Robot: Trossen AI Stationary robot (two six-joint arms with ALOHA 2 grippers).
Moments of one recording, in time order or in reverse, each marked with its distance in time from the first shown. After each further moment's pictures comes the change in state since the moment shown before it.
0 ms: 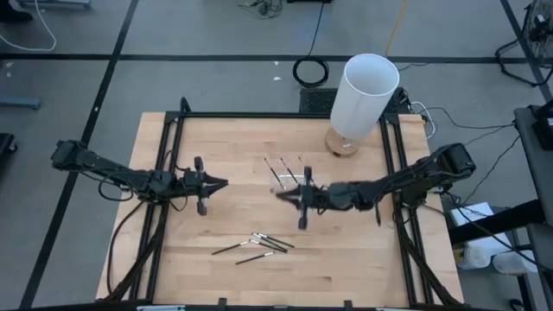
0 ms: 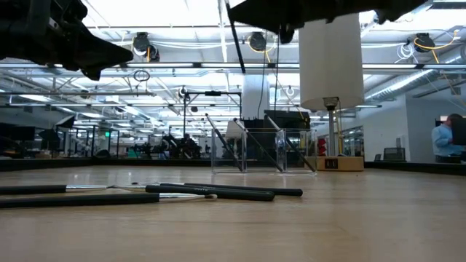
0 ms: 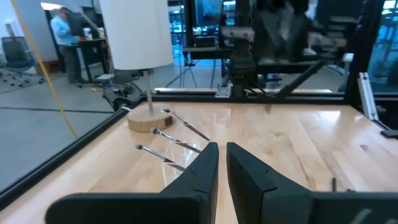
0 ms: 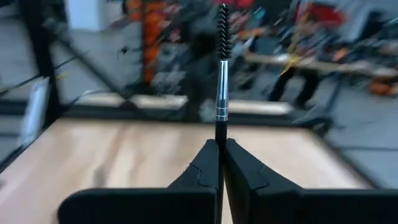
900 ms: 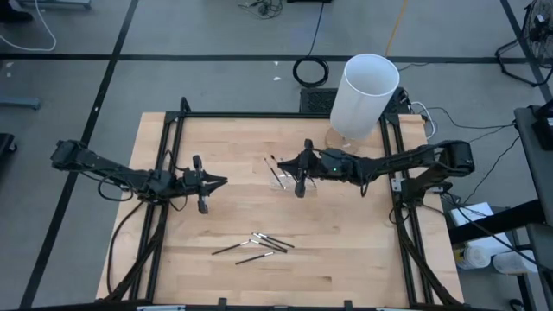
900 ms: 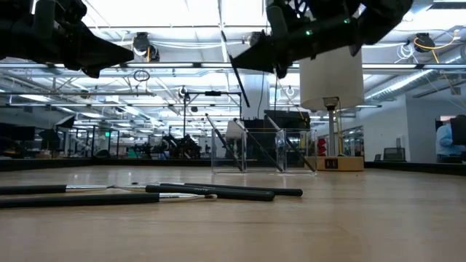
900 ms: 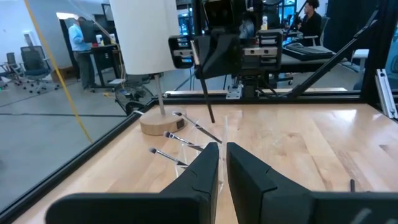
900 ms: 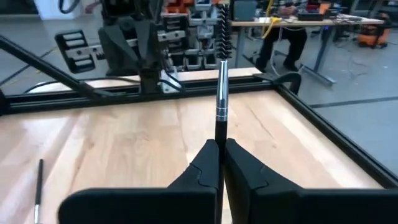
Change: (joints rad) left arm 0.000 0.000 0.000 0.014 -0.039 0.046; right arm -0.302 -0.007 -0.027 -0.088 -0.235 0.094
